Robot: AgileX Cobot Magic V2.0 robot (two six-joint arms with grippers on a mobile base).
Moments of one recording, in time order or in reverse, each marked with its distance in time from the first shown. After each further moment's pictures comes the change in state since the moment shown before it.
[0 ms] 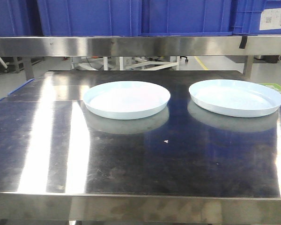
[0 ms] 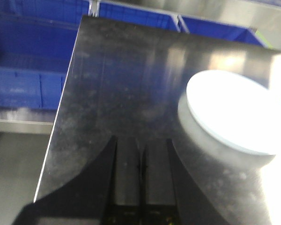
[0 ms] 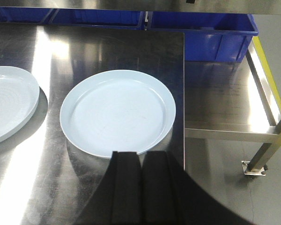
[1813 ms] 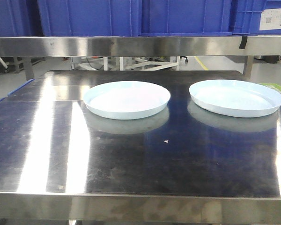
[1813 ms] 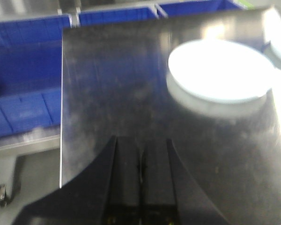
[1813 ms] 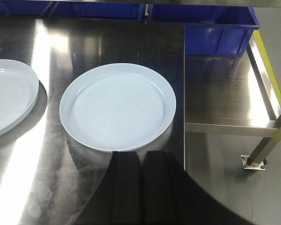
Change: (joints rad) left arm 0.000 -0.321 0.052 0.276 0.282 0.000; right arm 0.000 0.000 0.000 0.000 0.023 0.000
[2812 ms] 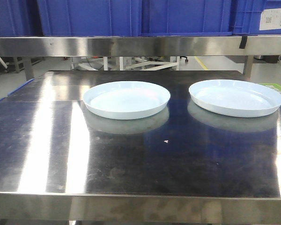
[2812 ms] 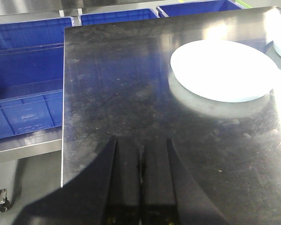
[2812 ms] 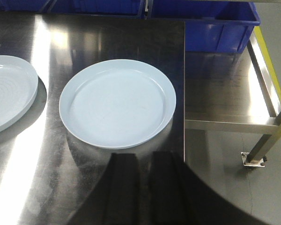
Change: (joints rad) left arm 0.000 -0.008 0.025 0.000 -0.050 0.000; right arm 0.000 0.000 0.000 0.000 0.007 0.000
